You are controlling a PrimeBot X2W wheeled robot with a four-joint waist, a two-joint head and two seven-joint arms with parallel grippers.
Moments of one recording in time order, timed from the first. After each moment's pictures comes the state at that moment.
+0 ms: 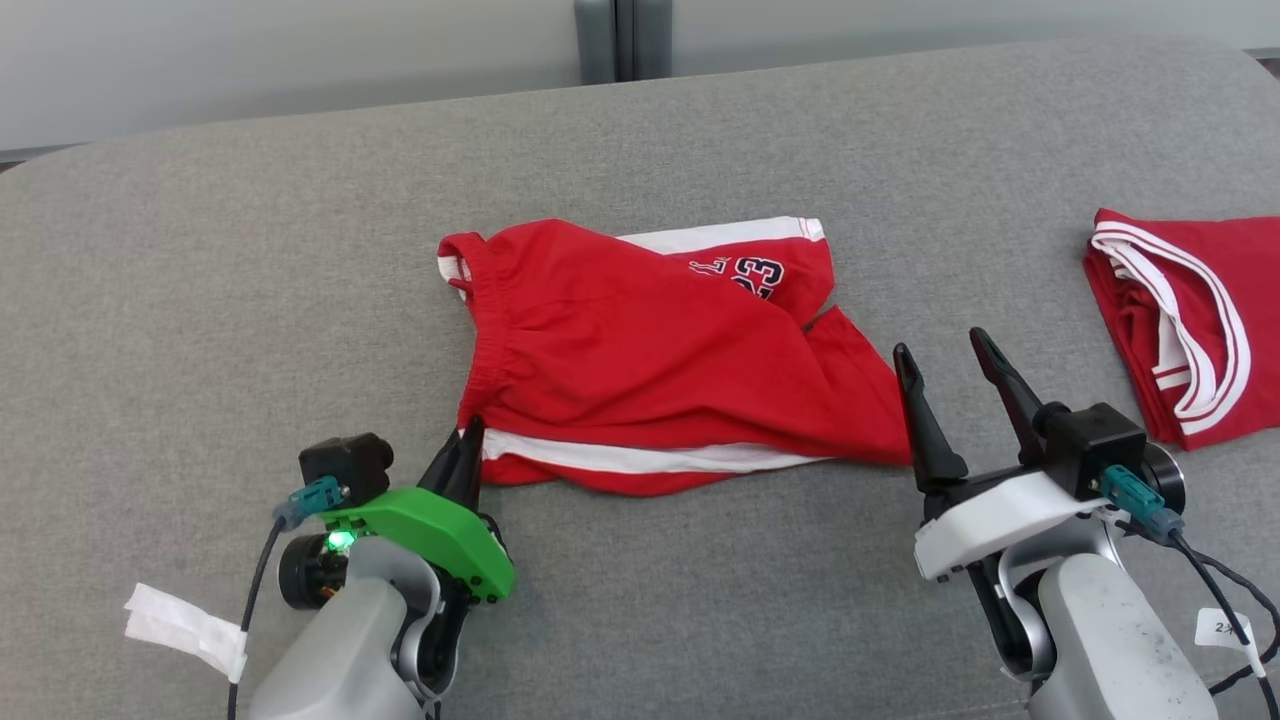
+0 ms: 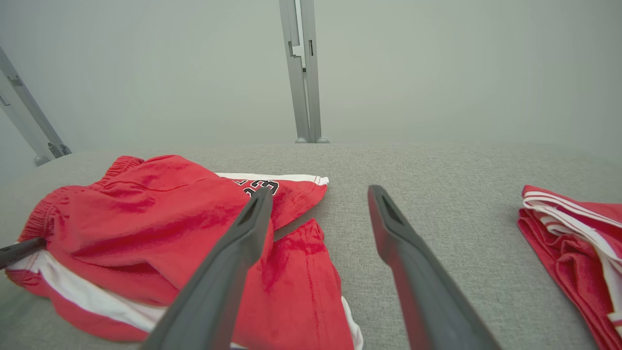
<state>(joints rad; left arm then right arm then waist) -0.49 0.14 -0.60 0.77 -0.87 -0.05 -0.25 -0.23 -0.09 0.12 0.26 0.16 0.13 -0.23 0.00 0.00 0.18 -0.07</state>
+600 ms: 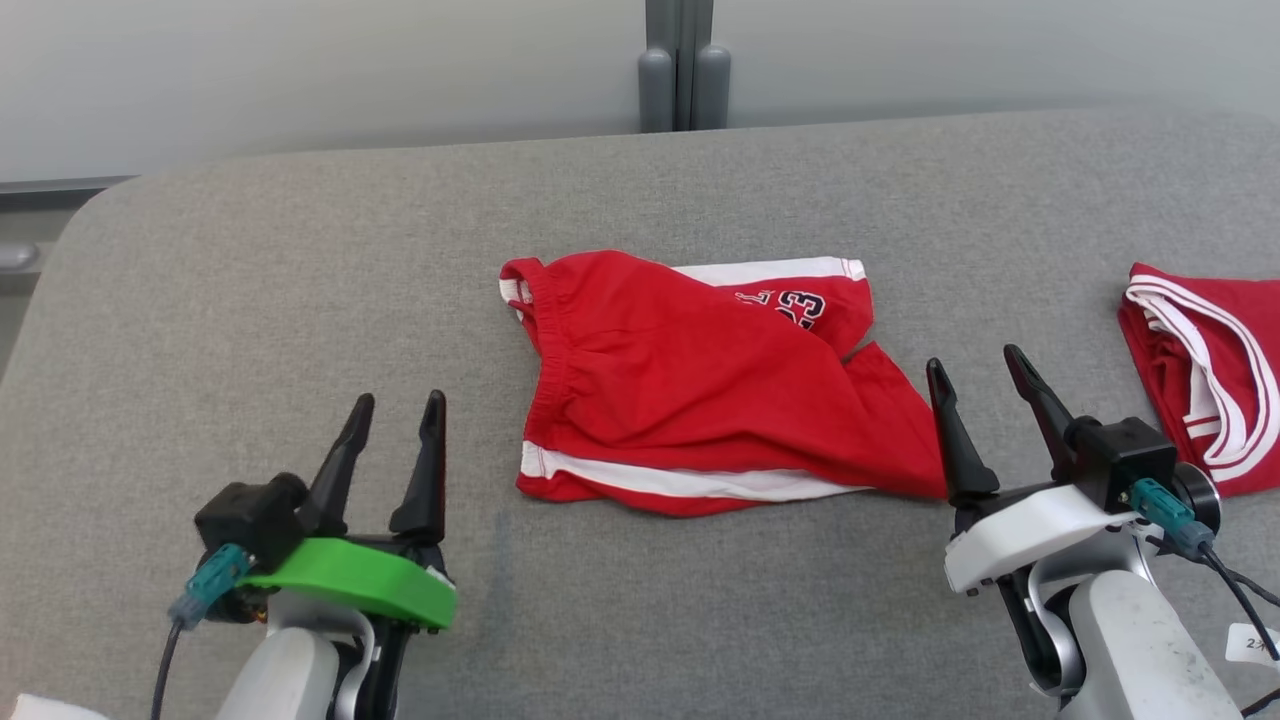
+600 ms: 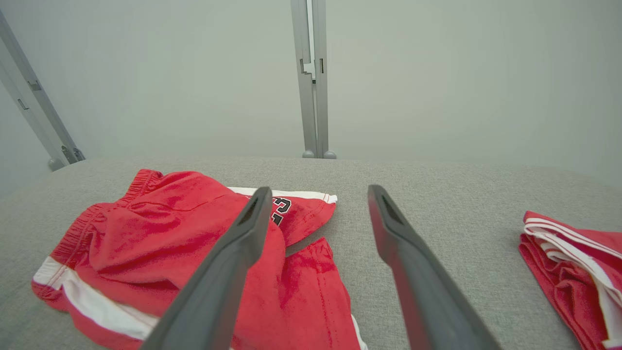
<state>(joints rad) -0.23 0.17 -0.32 0.32 -0.59 -0.08 -0.26 -0.19 -0.11 0.08 0.23 0.16 0.13 -0.20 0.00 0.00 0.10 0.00</state>
